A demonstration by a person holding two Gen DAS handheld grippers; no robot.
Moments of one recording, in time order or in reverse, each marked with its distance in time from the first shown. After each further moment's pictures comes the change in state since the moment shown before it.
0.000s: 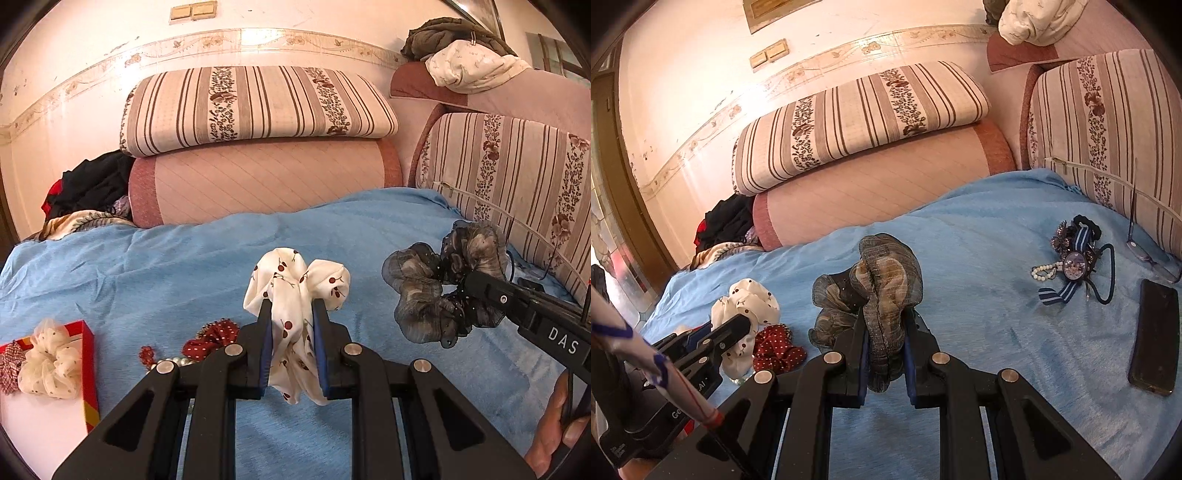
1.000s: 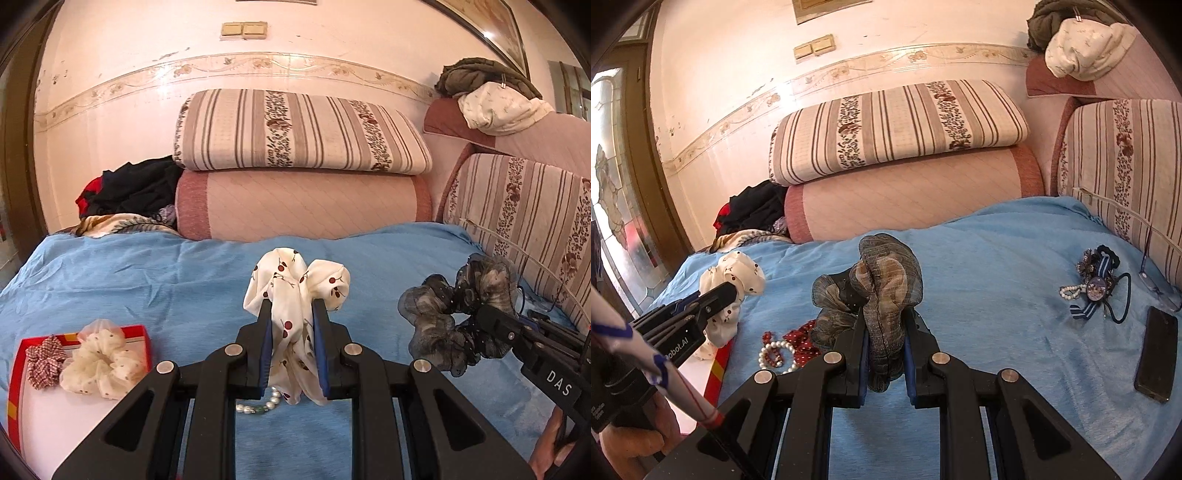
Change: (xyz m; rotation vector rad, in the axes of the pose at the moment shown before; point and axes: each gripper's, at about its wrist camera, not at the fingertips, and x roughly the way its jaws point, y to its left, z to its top) left arm -0.050 0.064 0.010 -0.094 -0.084 0.083; right arm -0.015 0.064 -0.005 -0.115 -0.019 0.033
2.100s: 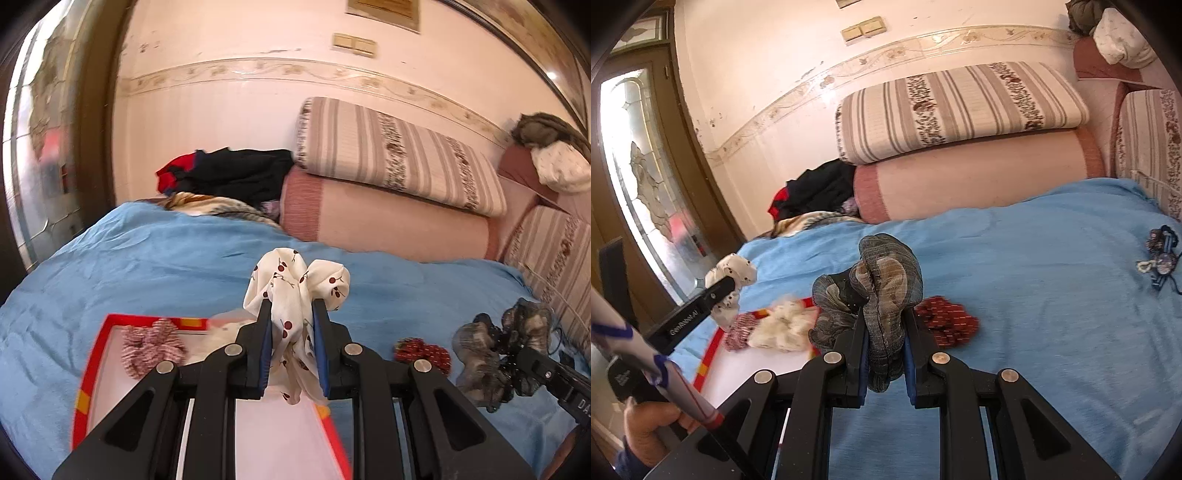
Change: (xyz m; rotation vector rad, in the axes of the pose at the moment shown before) left arm -0.060 0.163 -0.012 -0.196 -0.020 0.187; right arm 0.008 0.111 -0.012 0.028 0.067 0.197
